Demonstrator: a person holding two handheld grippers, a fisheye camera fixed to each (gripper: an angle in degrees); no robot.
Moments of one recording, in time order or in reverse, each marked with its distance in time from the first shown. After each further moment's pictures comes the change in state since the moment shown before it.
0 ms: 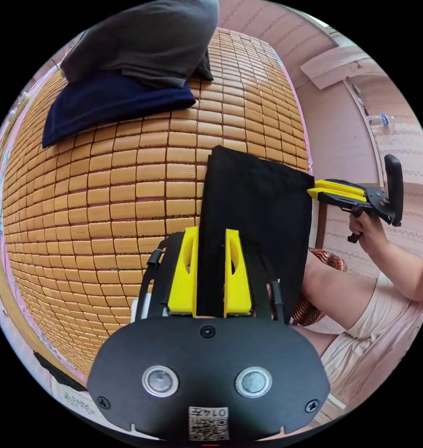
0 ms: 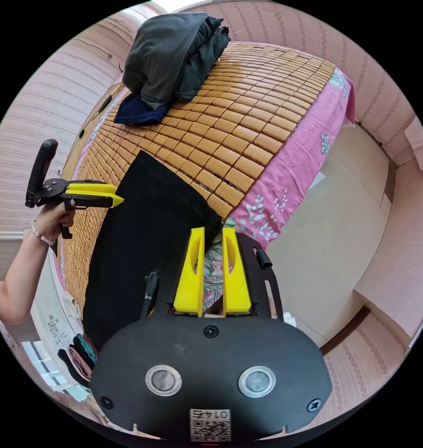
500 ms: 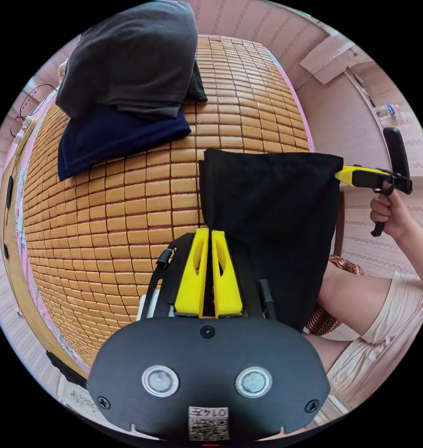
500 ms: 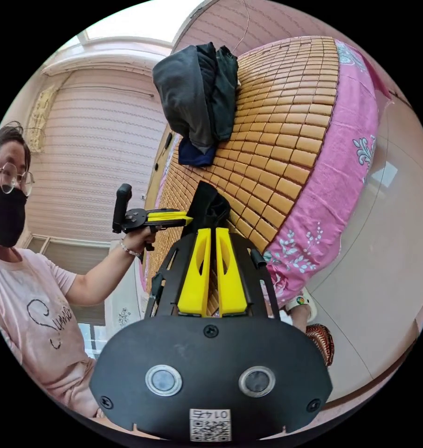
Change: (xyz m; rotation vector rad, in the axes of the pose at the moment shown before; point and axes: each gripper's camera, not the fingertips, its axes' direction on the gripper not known) left arm 0.023 -0.001 -0.059 0.048 -0.138 0.028; right arm 0.106 -0.015 -0.100 0.127 -0.629 0.008
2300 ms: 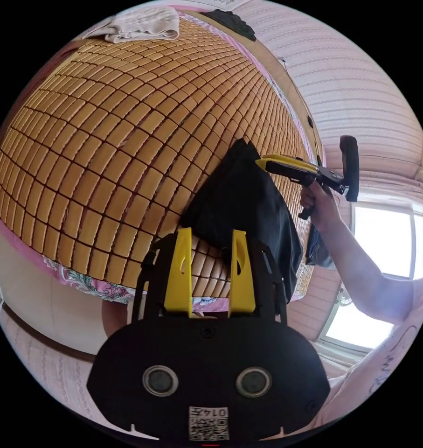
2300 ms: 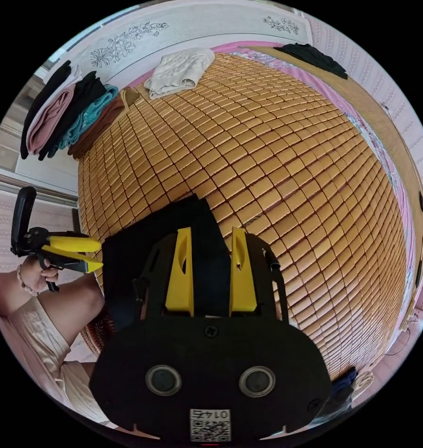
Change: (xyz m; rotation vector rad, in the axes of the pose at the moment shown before) left arm 0.056 0.857 -0.332 0.731 0.511 -1.834; right arm -0.223 0.661 0.931 -1.118 0.363 -1.603
